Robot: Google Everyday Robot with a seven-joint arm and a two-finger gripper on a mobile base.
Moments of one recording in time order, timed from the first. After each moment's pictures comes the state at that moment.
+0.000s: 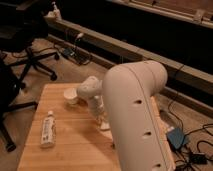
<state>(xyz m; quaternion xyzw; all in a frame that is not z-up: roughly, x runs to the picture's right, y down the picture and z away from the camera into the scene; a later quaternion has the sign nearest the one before) -0.016 0.193 0.878 -0.24 0.38 0.57 0.69</state>
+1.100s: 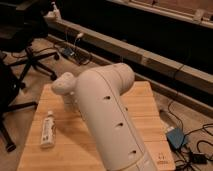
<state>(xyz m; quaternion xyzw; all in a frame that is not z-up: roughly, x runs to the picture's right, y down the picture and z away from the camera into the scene) -0.188 0.168 0.892 -0.31 0.25 0.48 0.78</state>
